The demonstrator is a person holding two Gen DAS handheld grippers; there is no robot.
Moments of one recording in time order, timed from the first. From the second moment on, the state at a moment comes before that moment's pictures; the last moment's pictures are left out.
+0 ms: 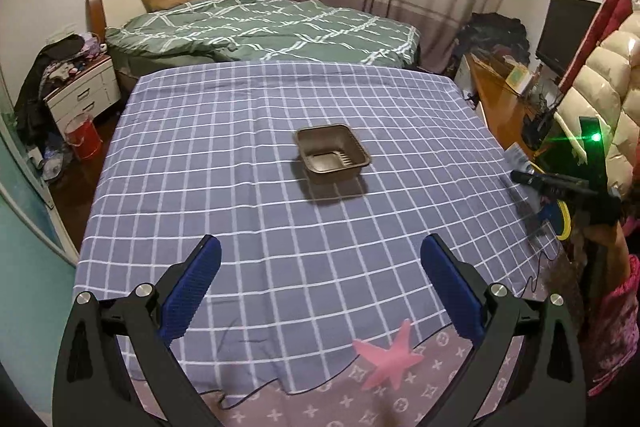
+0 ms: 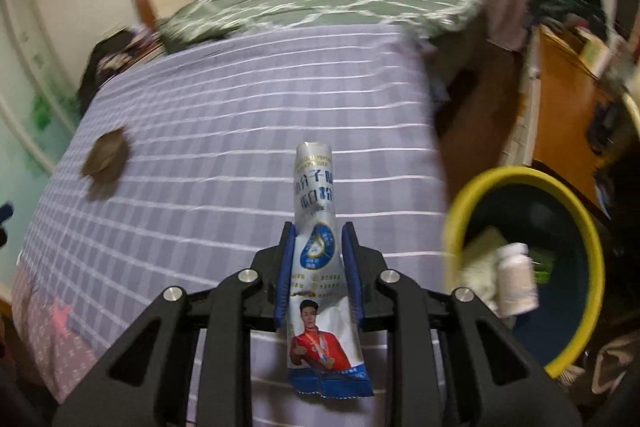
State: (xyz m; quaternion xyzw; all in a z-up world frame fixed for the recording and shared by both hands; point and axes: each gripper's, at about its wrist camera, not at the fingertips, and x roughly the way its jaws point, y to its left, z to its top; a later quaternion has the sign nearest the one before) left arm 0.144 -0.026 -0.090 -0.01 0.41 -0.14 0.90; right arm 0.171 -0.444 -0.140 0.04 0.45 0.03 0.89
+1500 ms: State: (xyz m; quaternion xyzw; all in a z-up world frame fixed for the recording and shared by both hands) left arm 0.317 -0.083 -0.157 -0.01 0.47 -0.05 0.88; right arm 0.177 -0.573 -0.187 0.10 0.46 -0.11 0.87
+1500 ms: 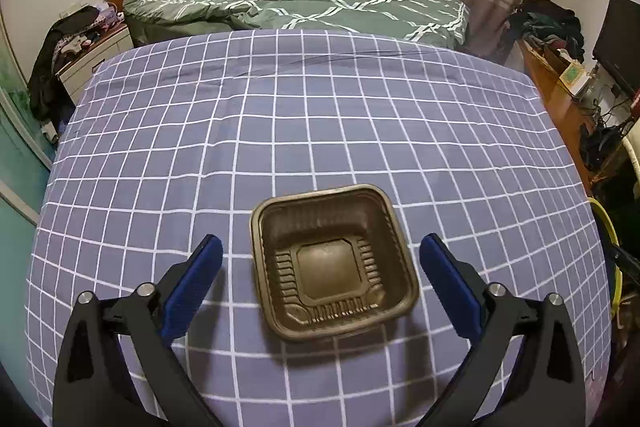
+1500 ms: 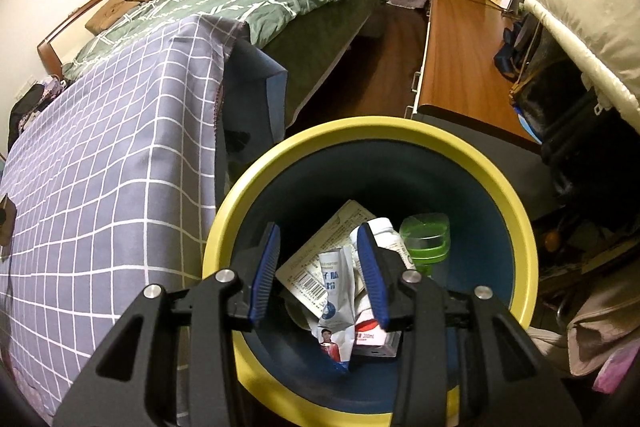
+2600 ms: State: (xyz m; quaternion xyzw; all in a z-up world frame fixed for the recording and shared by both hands) left arm 0.264 -0.331 -0.098 0.11 0.42 -0.33 0.84; right arm 0.086 -0.591 -0.160 0.11 0.43 -0.16 0.88
